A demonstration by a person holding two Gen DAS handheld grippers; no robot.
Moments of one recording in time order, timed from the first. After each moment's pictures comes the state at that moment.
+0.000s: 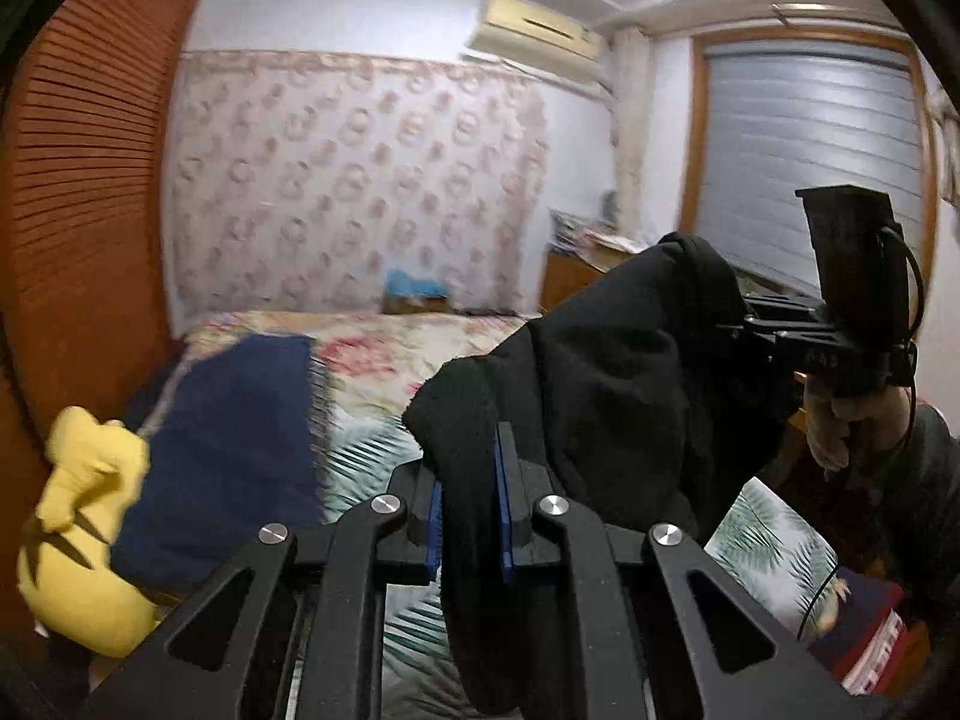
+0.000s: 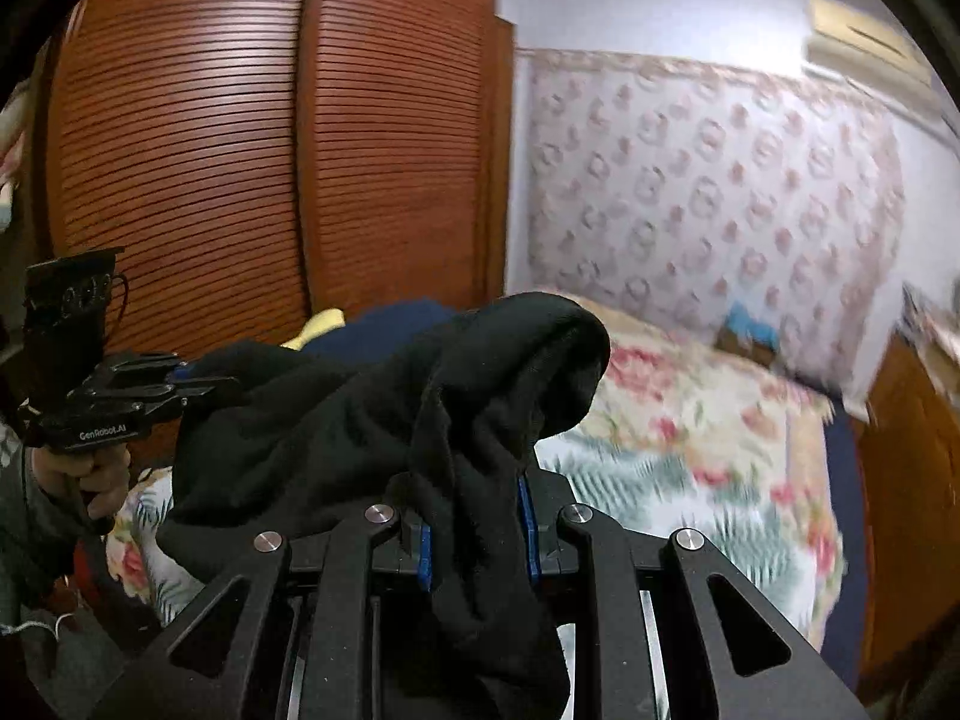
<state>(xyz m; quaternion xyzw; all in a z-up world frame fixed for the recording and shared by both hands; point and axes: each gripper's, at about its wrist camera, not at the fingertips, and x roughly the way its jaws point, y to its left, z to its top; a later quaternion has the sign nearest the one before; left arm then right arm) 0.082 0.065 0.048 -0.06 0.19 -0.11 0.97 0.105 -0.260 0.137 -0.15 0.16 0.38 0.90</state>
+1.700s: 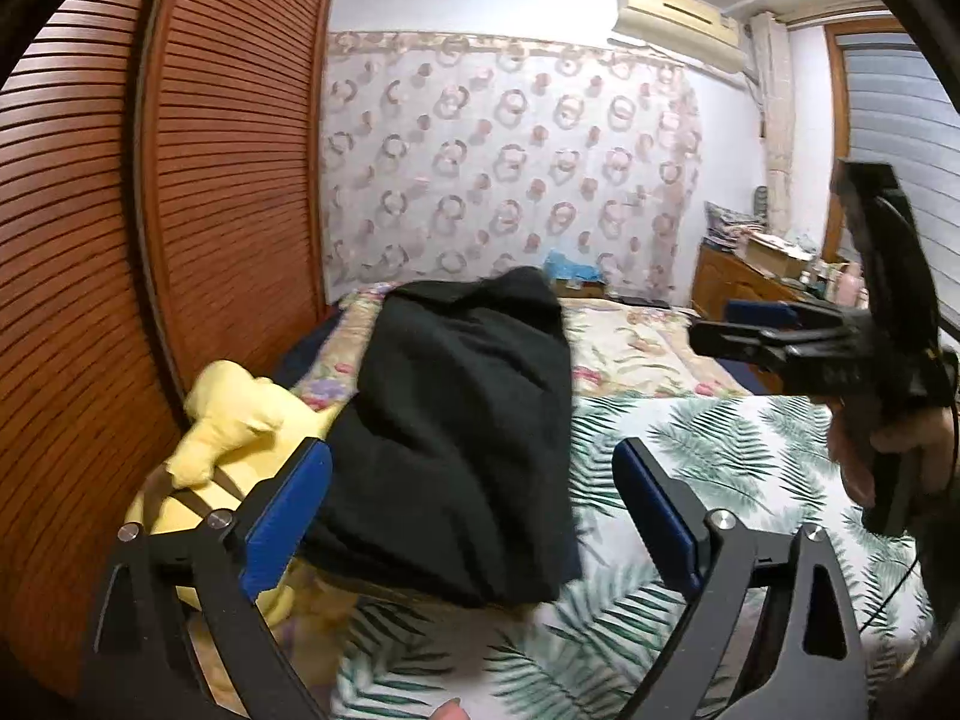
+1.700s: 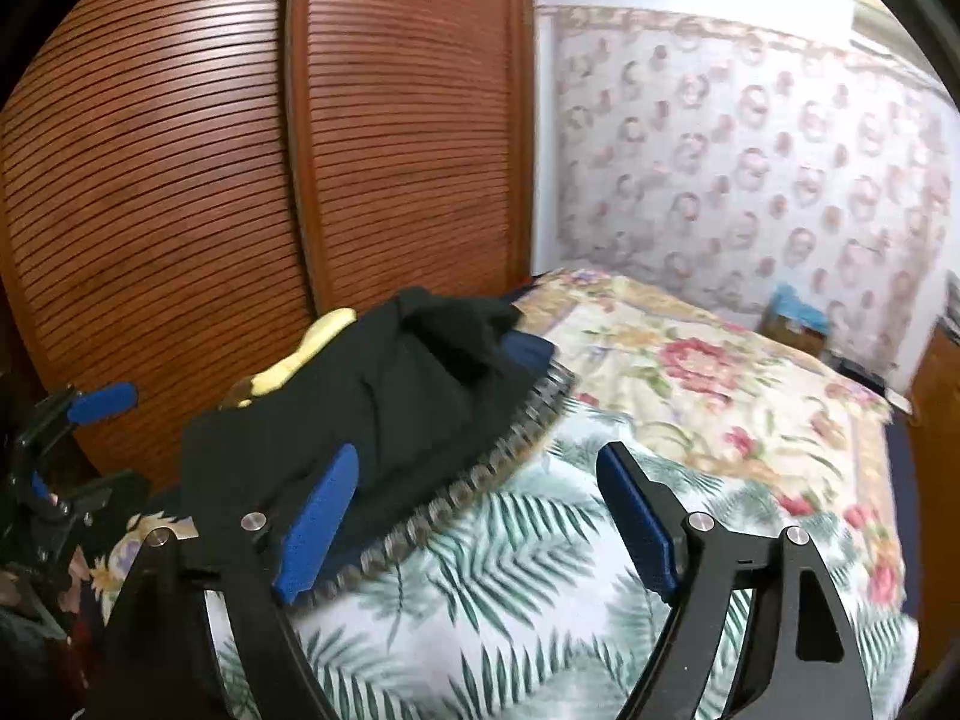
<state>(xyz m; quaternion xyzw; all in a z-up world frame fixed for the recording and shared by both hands) 0.089 0.139 0.000 -0.06 0.23 0.05 0.97 0.238 -0.069 0.064 -0.14 0.20 0.37 0.90</state>
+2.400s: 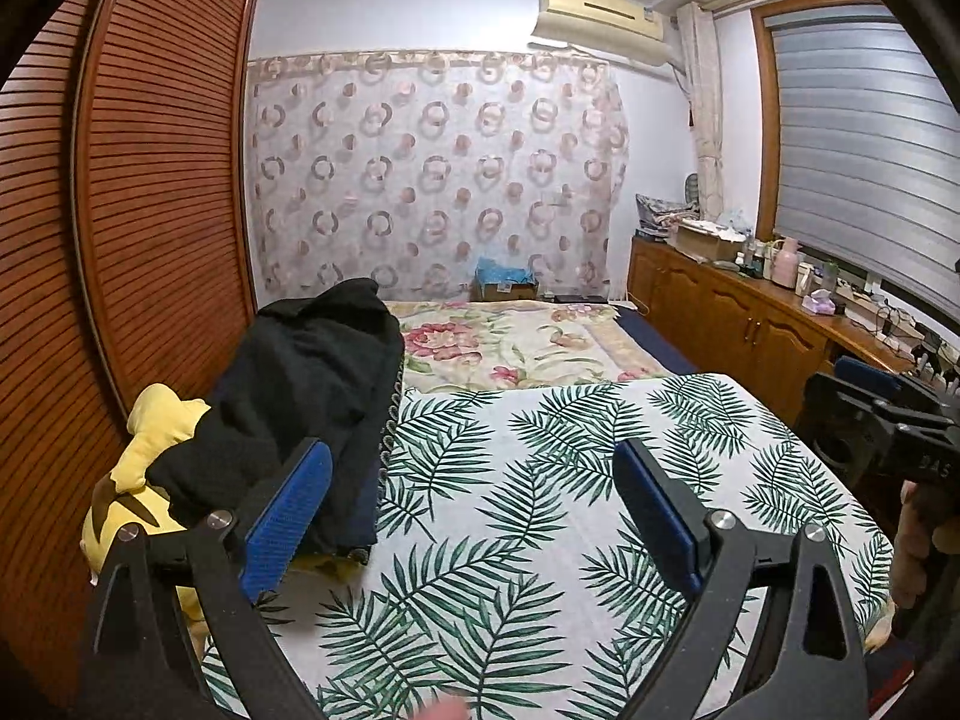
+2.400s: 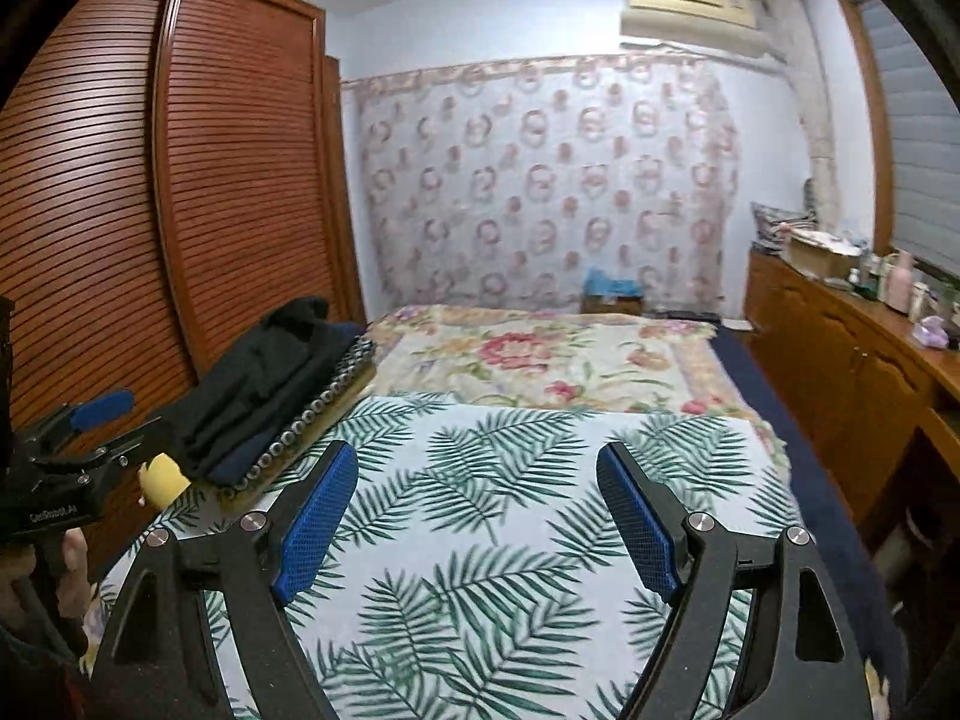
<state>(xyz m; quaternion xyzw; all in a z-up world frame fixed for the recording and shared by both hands) 0.058 0.029 0.022 -0.02 0.21 -0.01 0.98 0.067 -0.177 0.043 -0.03 0.15 0.18 0.97</state>
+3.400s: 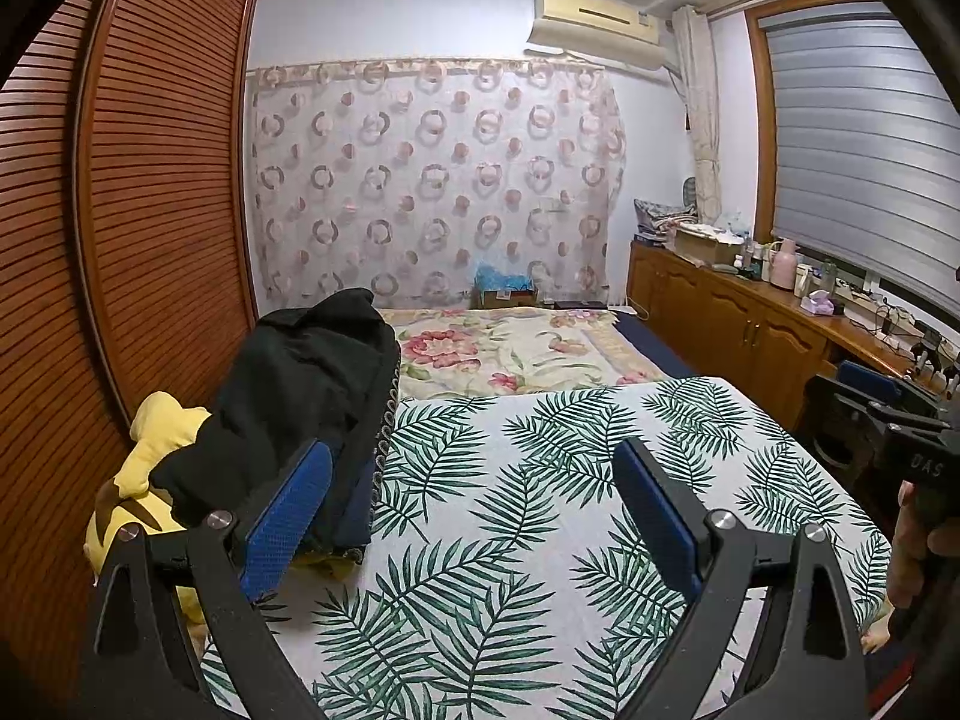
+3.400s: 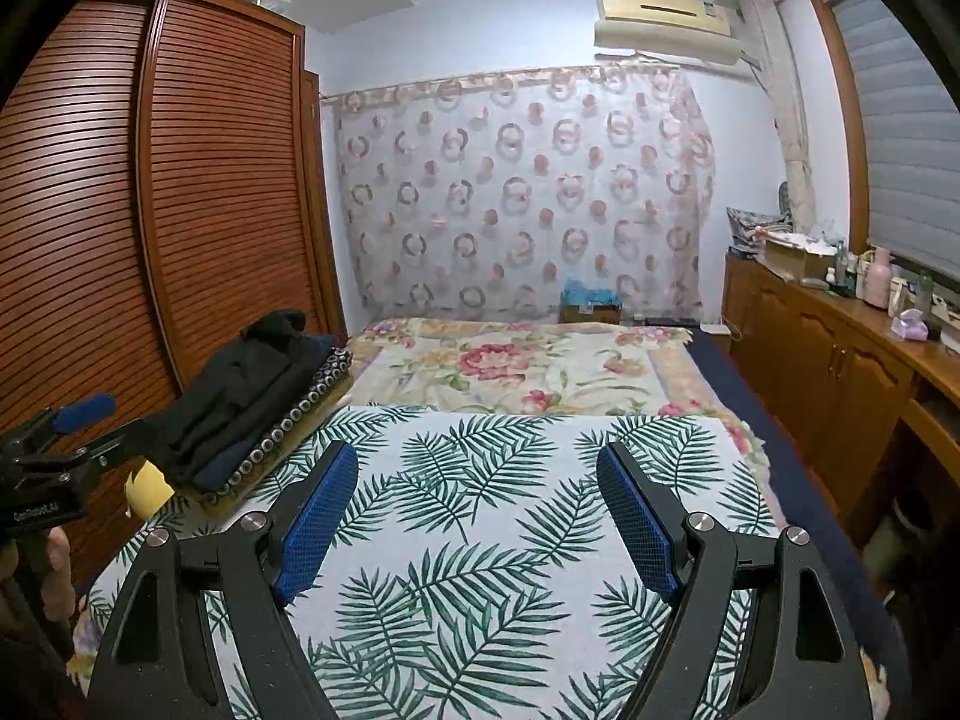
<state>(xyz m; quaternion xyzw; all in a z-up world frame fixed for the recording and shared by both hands) 0.051 0.028 0.026 -0.02 0.20 0.00 0.98 0.049 -0.187 0.021 -0.01 0.14 0.16 0.98</state>
